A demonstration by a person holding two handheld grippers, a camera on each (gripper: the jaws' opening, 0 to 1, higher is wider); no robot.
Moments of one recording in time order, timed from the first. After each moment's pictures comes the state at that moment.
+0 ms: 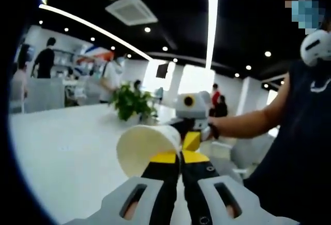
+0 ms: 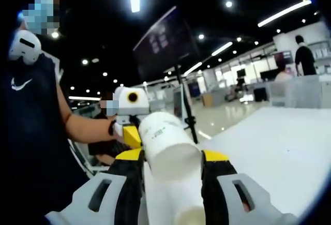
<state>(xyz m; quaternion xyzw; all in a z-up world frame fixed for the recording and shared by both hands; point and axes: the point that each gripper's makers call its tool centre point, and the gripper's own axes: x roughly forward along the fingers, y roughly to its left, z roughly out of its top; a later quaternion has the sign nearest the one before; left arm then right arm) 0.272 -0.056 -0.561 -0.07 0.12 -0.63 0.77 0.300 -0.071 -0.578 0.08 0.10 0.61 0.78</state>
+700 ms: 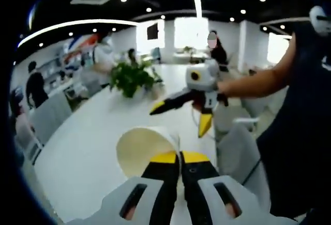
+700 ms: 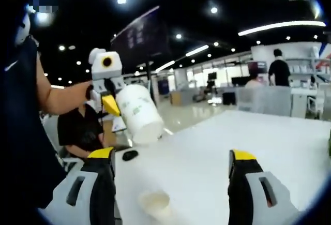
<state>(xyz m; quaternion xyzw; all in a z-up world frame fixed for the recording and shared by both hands) 0.298 -0.058 -0.547 0.21 0.22 -0.62 0.73 0.335 -0.149 -0.597 0.01 0.09 0.48 0.87</state>
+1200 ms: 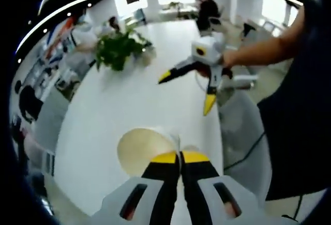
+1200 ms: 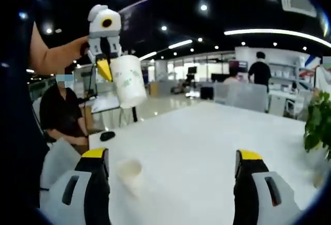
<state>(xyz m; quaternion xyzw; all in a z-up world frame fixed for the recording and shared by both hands) 0.312 -0.078 -0.555 0.37 0.33 -0.58 0.65 0.330 -0.209 -0.651 -0.05 0.11 0.40 0.91</state>
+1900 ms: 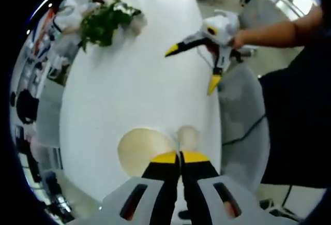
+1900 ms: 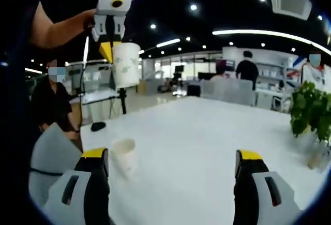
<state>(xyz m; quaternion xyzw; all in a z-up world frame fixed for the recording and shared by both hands) 0.300 -0.083 -0.572 0.45 0.40 -0.54 0.59 0.301 -0.233 -0.686 -0.04 0.12 0.36 0.92</state>
